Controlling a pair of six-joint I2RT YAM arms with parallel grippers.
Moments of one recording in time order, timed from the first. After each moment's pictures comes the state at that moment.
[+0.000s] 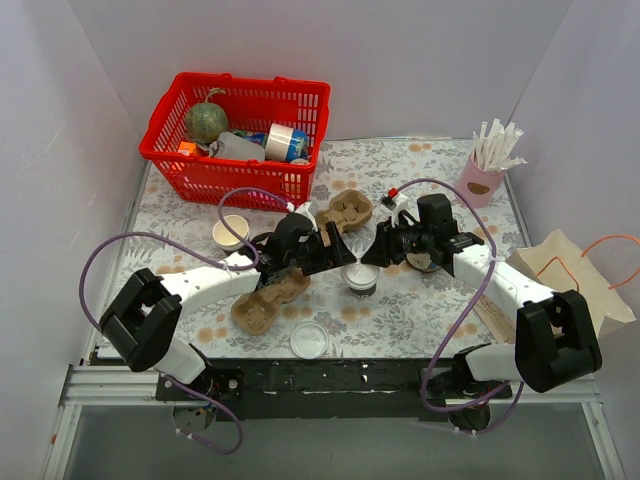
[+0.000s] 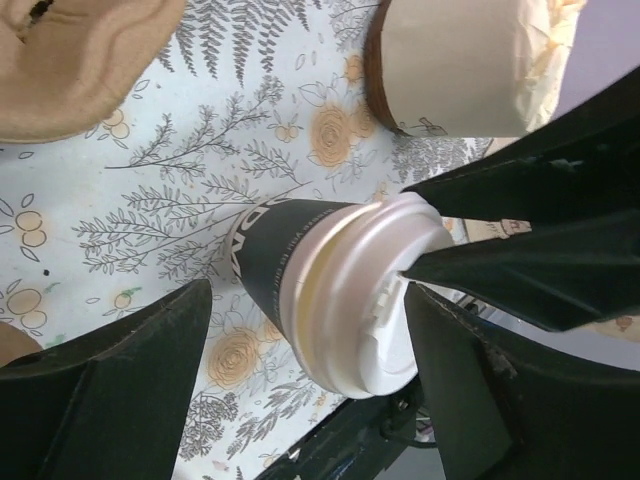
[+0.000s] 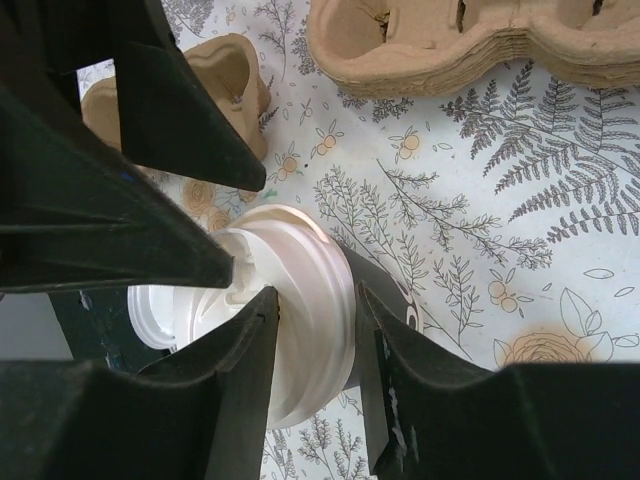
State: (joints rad) left arm -0.79 1.47 0.86 0.03 0.13 -0.94; right arm 0.39 1.32 0.78 -0.16 -0.71 0.10
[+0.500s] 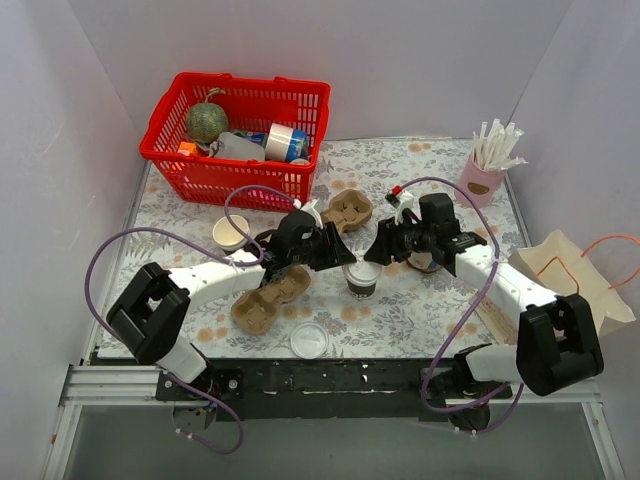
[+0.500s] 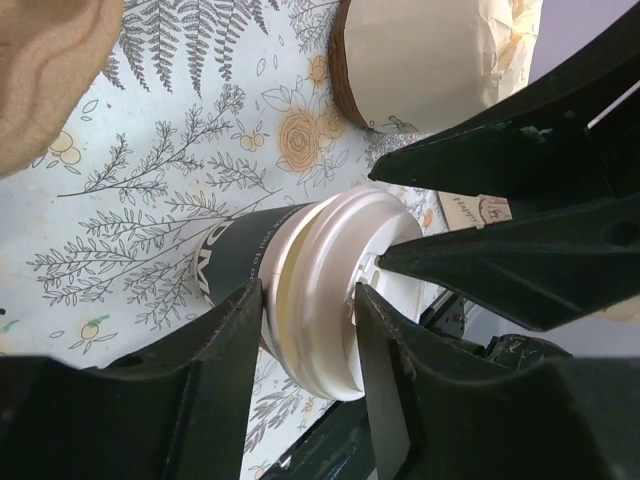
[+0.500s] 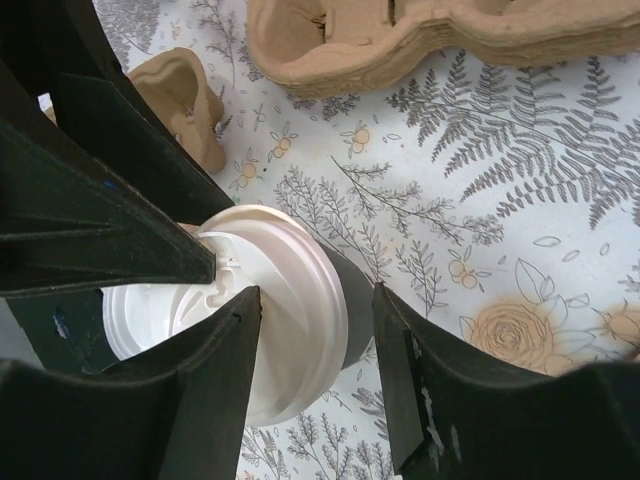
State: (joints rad) left arm -0.78 1.53 0.89 0.10 0.20 -0.91; right arm 0.38 1.31 0.79 -0.18 -0.63 0.12
